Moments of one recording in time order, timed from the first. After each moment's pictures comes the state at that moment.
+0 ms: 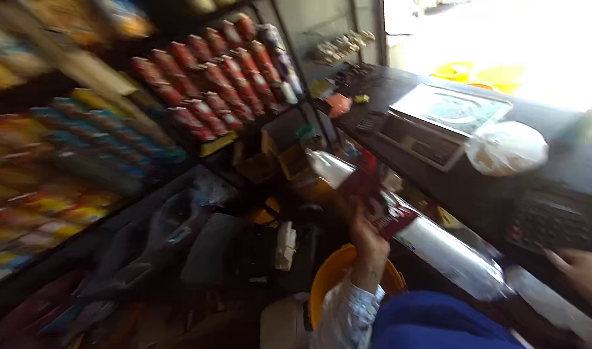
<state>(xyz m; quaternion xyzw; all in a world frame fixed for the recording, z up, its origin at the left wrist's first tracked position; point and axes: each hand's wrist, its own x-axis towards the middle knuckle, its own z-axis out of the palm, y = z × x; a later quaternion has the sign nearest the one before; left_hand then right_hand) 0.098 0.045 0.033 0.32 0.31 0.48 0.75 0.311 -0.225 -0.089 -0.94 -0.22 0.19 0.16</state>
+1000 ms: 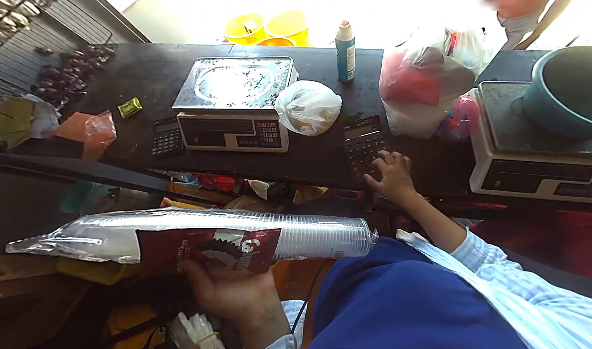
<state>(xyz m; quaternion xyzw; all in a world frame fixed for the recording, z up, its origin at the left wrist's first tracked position) 0.146 0.020 0.001 0.41 0.23 0.45 0.76 0.303 -0.225 -0.131 -0.96 -0.13 0.03 0.24</state>
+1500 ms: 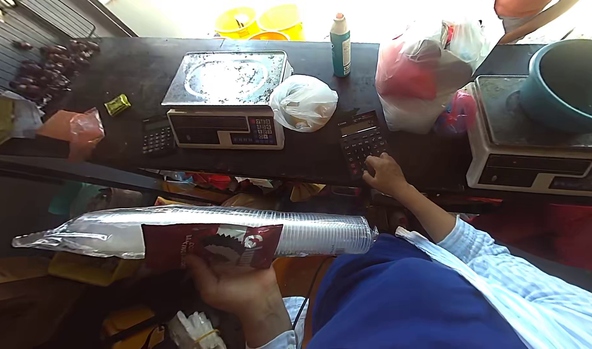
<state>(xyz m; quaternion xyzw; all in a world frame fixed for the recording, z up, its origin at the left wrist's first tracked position) 0.148 0.016 -0.004 0.41 0.24 0.44 0.76 0.312 -0.220 -0.133 -0.94 -0.17 0.09 0.27</state>
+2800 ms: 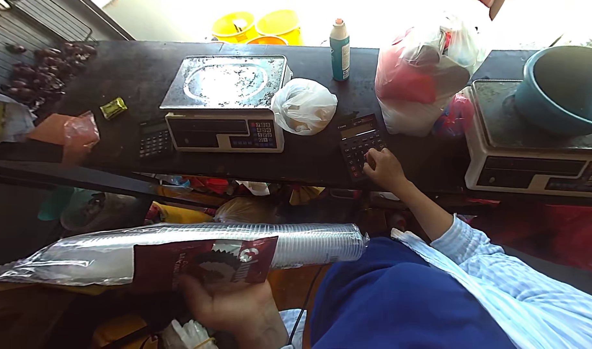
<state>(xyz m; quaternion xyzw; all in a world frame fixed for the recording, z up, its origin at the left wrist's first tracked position) 0.135 0.028 -0.010 0.41 0.25 0.46 0.75 0.332 -0.214 -0.128 -0.94 -0.11 0.11 0.30</state>
